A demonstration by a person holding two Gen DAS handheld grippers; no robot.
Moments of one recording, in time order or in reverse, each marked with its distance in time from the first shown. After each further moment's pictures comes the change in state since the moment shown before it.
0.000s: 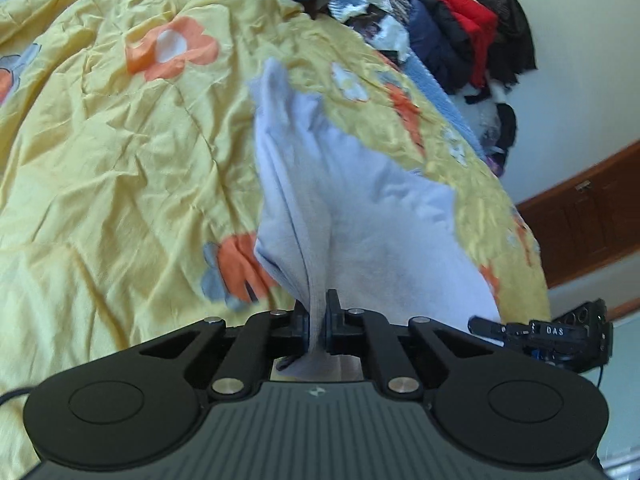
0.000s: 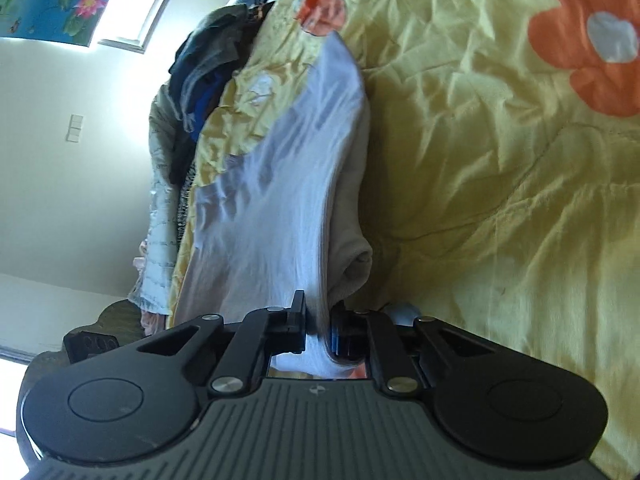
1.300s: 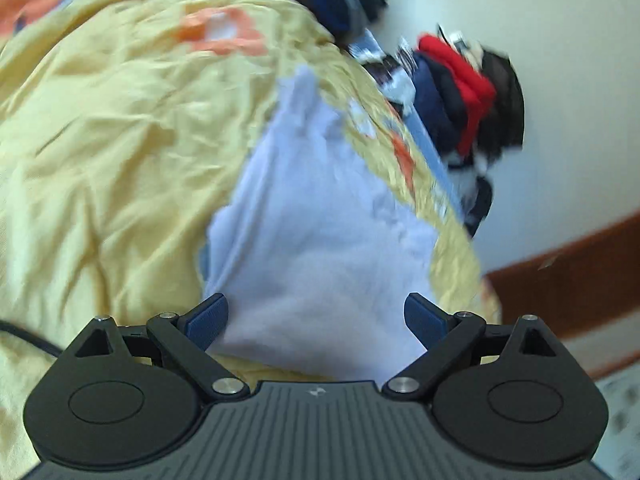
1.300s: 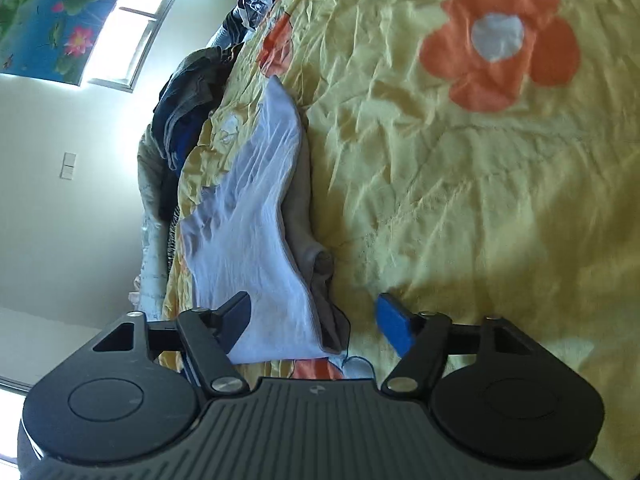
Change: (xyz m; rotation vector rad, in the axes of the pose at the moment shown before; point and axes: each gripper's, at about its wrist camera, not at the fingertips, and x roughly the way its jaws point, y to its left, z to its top) left arm 0.019 0.044 -0.024 -0.236 -0.157 -0.151; right arm -0.026 -0.050 -0.007 0.065 -0.104 -0.005
